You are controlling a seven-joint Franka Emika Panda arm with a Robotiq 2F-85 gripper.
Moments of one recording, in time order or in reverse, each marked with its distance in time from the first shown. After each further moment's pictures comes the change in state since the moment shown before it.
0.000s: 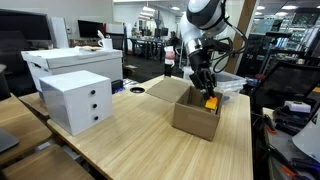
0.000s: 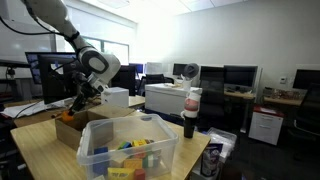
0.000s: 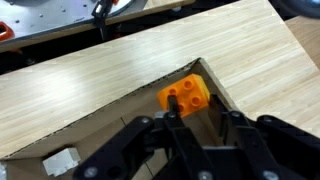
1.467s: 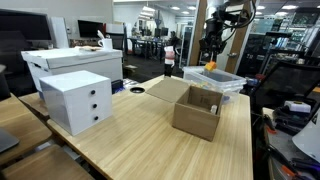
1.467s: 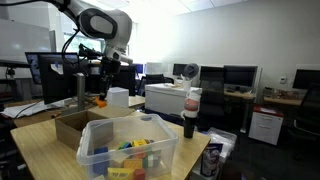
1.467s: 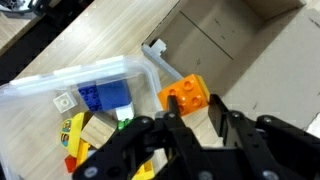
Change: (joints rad) arm -0.163 -0.280 -0.150 -0.005 -0.243 0.097 0.212
